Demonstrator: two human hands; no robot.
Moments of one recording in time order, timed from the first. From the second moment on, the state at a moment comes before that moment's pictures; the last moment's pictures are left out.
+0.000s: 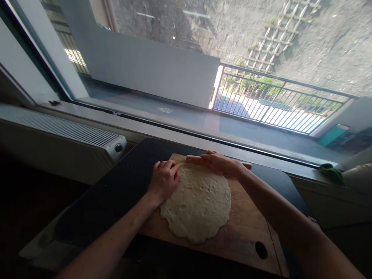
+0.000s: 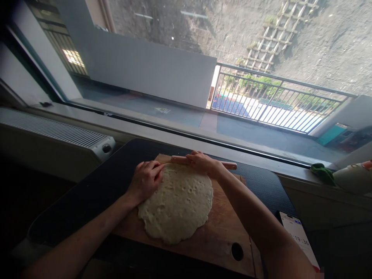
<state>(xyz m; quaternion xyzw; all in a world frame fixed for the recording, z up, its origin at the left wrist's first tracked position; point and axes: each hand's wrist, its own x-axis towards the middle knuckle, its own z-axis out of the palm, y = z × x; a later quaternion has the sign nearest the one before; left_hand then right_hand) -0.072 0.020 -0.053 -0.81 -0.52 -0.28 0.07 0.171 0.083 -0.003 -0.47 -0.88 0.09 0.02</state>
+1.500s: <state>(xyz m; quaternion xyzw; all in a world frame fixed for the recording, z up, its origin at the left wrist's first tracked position) -0.111 -0.032 -0.054 -0.79 -0.54 -0.29 0.06 0.114 0.088 0.019 -0.37 -0.93 0.01 -0.05</state>
